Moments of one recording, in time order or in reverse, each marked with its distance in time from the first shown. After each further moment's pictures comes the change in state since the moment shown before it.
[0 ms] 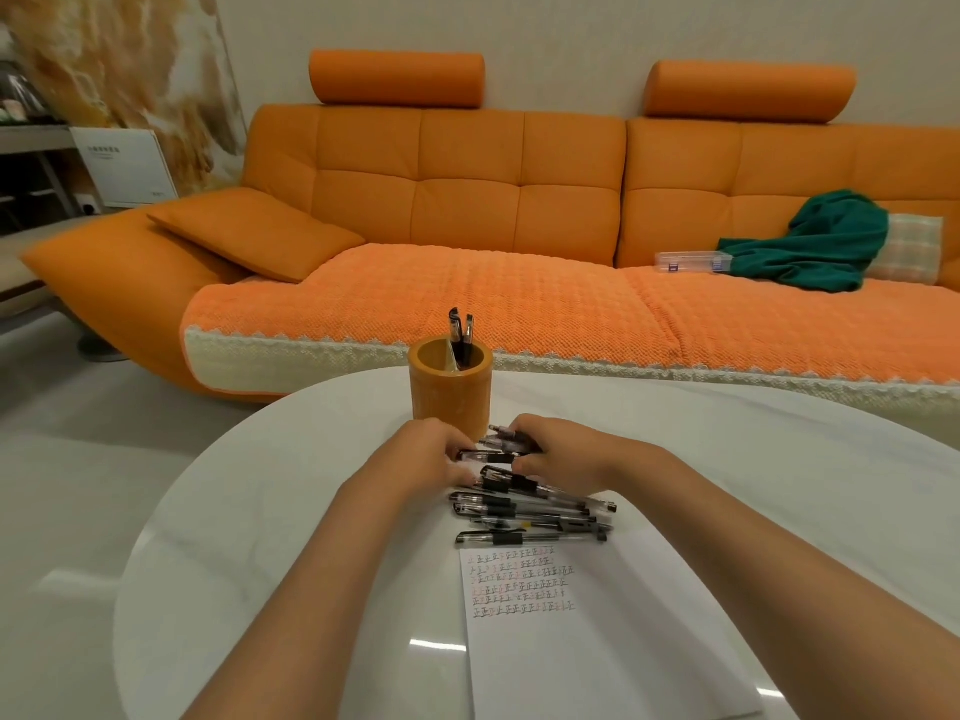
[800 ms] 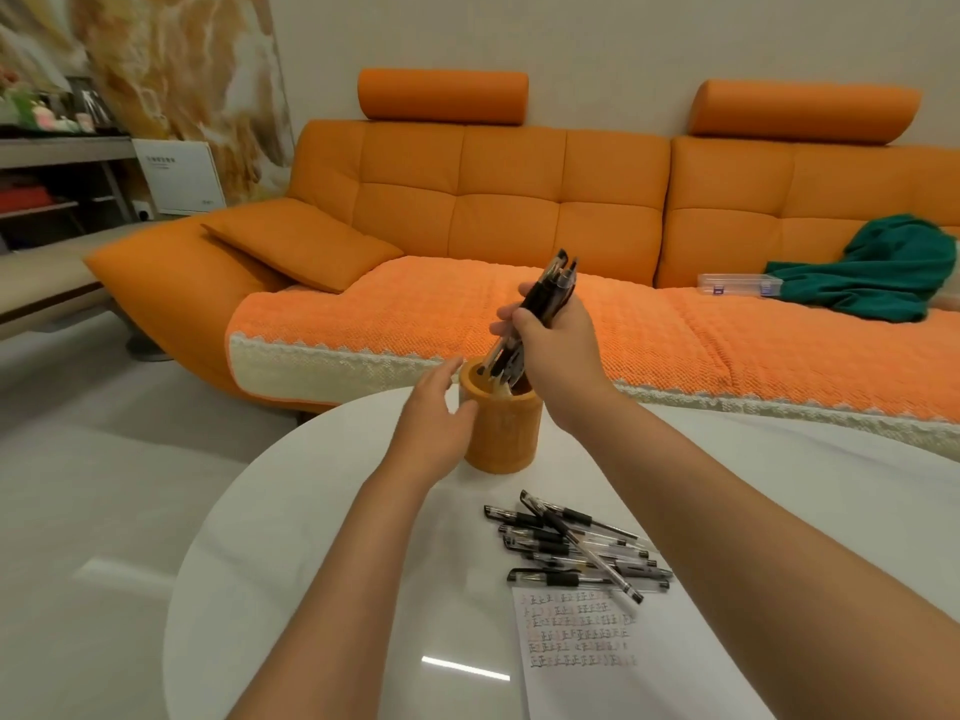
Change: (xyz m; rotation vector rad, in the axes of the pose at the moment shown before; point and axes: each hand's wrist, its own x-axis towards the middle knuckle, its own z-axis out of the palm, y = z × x) left_hand 0.019 -0.017 -0.039 -0.535 0.429 -0.024; right_hand 0.057 -0.106 -0.046 1.106 0.766 -0.224
